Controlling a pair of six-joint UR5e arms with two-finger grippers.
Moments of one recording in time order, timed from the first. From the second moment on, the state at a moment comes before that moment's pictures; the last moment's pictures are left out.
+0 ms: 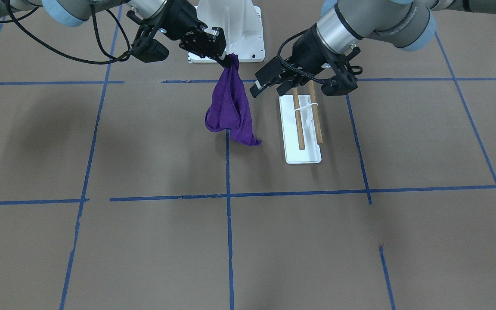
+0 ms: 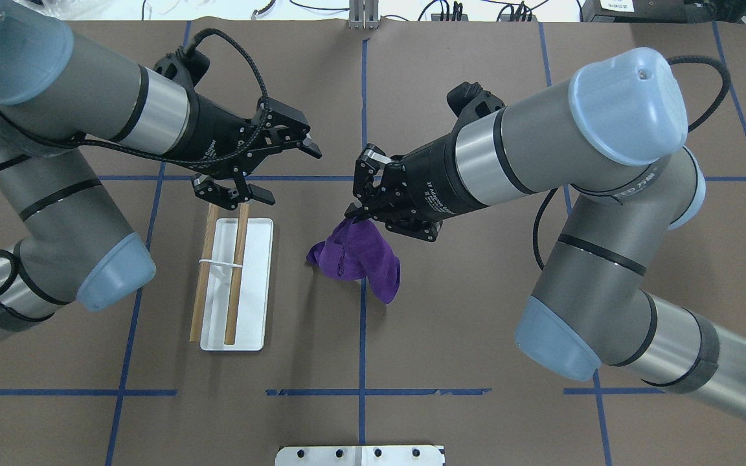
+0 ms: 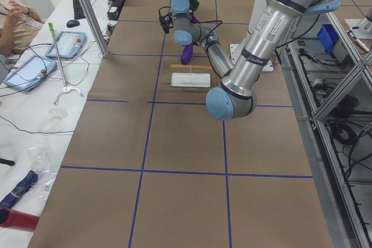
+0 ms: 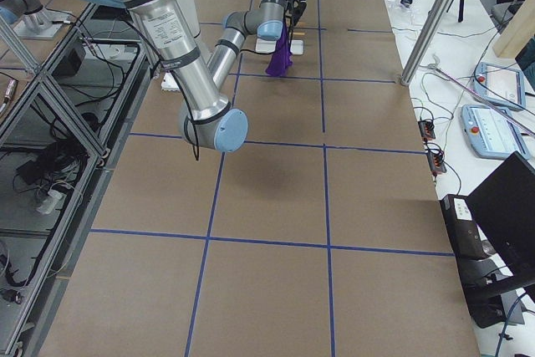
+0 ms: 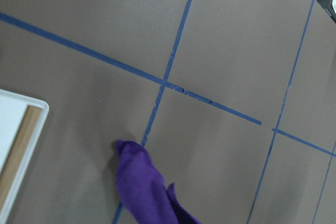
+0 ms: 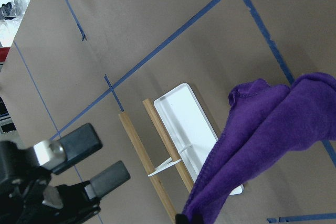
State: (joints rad) left arm -0.75 -2.14 -1.84 -2.14 -2.22 -1.94; right arm 0.62 -0.97 1.96 -1.10 2.09 1.99
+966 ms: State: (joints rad) left arm -0.67 -2.17 -1.81 -2.13 -2.19 -2.08; right arm 0.60 -0.96 1.96 -1.10 2.06 1.99
